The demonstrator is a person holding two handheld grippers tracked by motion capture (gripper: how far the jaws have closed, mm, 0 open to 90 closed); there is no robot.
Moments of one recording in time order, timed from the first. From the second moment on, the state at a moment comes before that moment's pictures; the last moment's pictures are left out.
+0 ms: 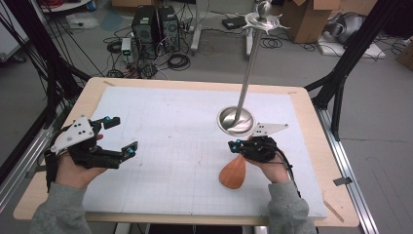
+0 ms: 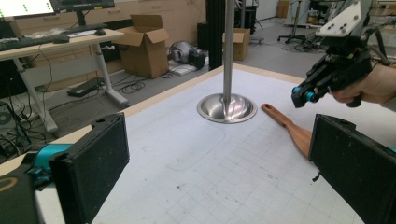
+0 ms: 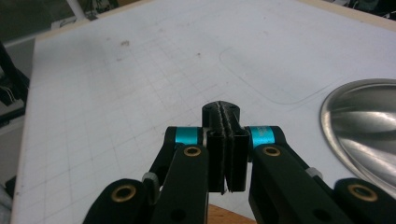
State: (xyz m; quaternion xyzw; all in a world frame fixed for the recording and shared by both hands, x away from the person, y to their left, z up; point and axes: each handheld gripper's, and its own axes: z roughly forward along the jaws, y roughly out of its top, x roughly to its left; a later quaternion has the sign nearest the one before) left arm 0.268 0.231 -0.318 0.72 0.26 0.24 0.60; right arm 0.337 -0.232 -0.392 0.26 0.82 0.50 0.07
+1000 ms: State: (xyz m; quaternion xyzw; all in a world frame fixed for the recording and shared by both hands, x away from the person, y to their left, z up) left arm 0.271 0.233 -0.319 0.72 0.26 0.24 0.60; right arm 0.340 -0.193 -0.443 0.24 0.89 0.40 0.02
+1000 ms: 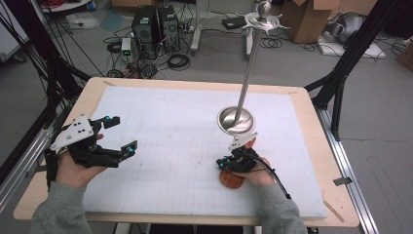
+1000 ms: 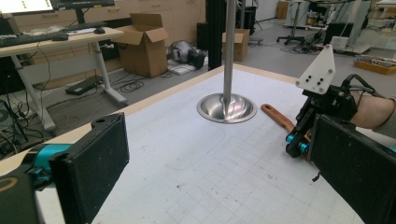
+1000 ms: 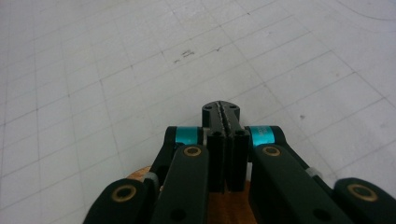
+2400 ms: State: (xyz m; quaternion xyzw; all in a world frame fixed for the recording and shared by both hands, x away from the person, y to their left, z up) left arm 0.291 0.210 -0.319 0.73 0.24 0.21 0.60; right arm 0.331 -0.314 -0.432 0.33 0.84 0.43 0.07
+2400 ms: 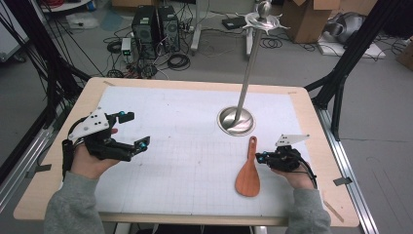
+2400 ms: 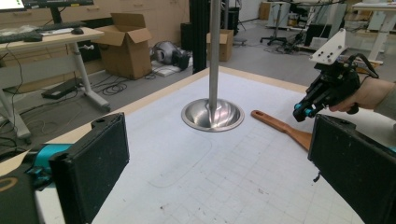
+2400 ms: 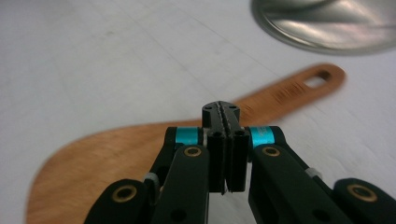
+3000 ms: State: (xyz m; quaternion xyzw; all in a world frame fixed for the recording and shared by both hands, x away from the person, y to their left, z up) left arm 0.285 0.220 -0.320 0.72 0.25 0.22 0.60; right arm 0.344 -0.311 -0.447 0.33 0.85 0.41 0.07
